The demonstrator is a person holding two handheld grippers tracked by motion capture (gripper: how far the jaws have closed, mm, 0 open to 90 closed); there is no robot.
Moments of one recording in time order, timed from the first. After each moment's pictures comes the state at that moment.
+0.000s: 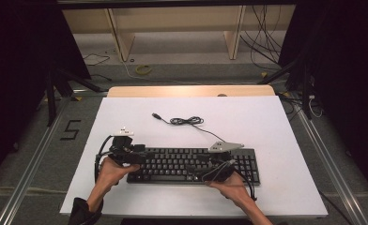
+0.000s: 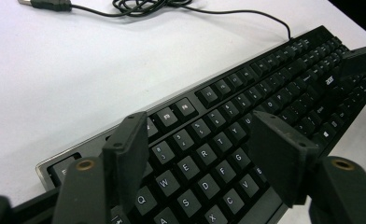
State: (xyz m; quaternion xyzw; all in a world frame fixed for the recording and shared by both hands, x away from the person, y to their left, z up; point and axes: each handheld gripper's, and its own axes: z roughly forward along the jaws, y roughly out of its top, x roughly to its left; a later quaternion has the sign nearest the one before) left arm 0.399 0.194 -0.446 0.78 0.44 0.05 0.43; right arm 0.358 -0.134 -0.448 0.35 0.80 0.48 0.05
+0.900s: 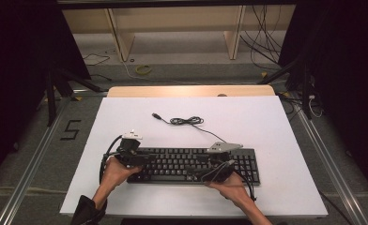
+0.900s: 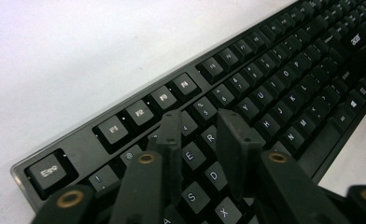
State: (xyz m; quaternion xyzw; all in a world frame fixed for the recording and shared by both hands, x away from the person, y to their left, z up) left arm 0.404 0.179 -0.460 0.82 0.42 0.05 0.38; right arm 0.357 -0.132 -0.450 0.35 0.81 0.48 0.04
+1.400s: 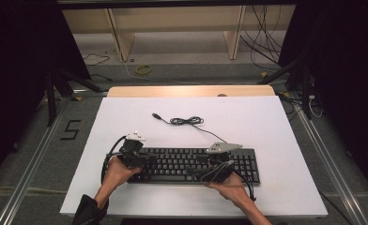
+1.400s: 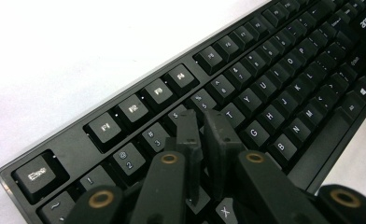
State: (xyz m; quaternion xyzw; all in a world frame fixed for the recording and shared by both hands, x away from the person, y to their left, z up) left arm 0.405 0.173 -0.464 0.84 0.41 0.05 0.37; right arm 0.357 -0.131 -0.450 0.35 0.81 0.47 0.04
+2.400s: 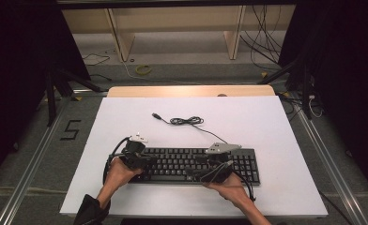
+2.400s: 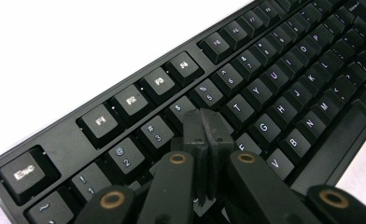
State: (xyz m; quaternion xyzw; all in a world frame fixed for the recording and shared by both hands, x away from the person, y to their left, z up) left arm 0.406 0.170 -0.471 0.84 0.41 0.05 0.35; right arm 0.356 -0.129 -0.450 0.35 0.81 0.47 0.04
